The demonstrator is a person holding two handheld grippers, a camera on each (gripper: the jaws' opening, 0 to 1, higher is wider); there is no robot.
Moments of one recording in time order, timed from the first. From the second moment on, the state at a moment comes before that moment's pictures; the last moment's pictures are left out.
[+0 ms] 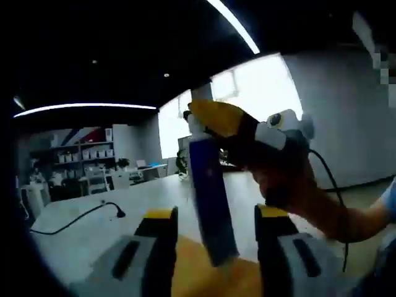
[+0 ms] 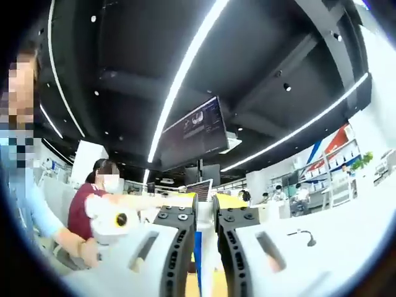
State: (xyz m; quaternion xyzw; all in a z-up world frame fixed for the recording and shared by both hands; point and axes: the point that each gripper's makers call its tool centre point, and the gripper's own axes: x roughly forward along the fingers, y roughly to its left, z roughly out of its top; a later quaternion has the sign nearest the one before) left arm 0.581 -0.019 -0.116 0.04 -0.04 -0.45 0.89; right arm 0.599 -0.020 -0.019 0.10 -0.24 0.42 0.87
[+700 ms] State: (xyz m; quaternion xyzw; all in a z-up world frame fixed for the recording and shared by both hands) left arm 0.631 -0.035 -0.117 0.14 -0.07 -0.31 0.94; right arm 0.595 -0.014 -0.021 0.07 -0.24 0.41 0.88
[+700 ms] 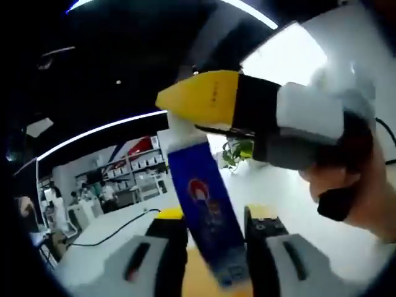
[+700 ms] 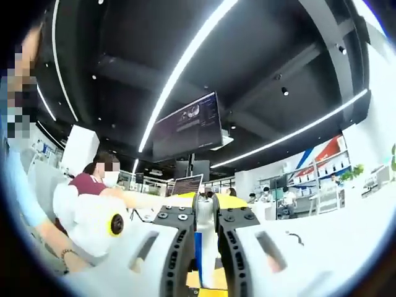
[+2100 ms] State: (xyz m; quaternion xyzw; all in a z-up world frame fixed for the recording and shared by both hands) left arm 0.615 -0.025 -0.134 0.05 -0.01 -0.55 0.83; right arm 0.602 -0.012 -0.025 0.06 -0.22 0.41 0.88
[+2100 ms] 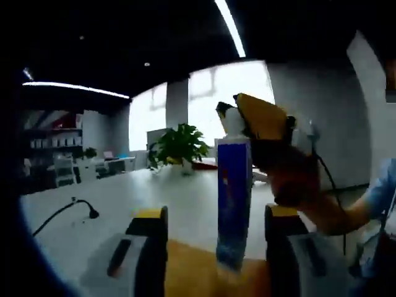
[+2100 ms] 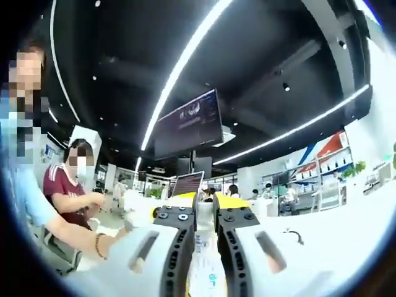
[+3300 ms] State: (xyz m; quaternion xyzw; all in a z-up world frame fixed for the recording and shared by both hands) left arm 0.551 -0.039 -0.091 -0.19 -0.04 -0.76 0.62; right arm 0.570 -0.008 -0.007 0.29 -0.21 0.59 0.72
